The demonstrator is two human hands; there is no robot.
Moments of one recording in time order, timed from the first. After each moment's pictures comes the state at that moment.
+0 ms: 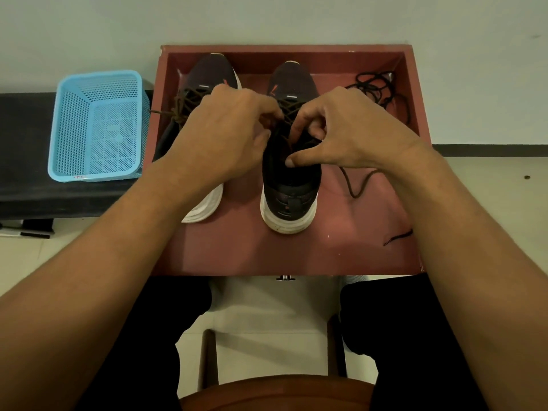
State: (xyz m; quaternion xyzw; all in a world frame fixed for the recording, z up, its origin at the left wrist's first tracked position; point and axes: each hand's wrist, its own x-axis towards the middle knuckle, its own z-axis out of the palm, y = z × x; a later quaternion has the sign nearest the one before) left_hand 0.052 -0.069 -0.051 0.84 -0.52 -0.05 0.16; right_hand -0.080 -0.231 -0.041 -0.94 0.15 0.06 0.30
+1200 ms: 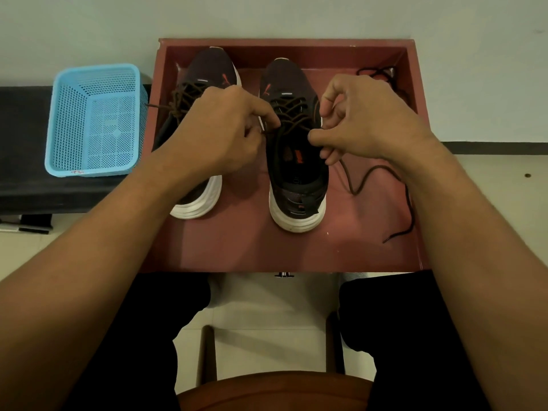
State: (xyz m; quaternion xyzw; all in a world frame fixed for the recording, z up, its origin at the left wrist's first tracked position) left_hand 0.050 -0.064 -0.043 0.83 -0.49 -0.16 0.19; right_hand -0.091 -0.232 -0.038 -0.85 0.31 0.03 0.42
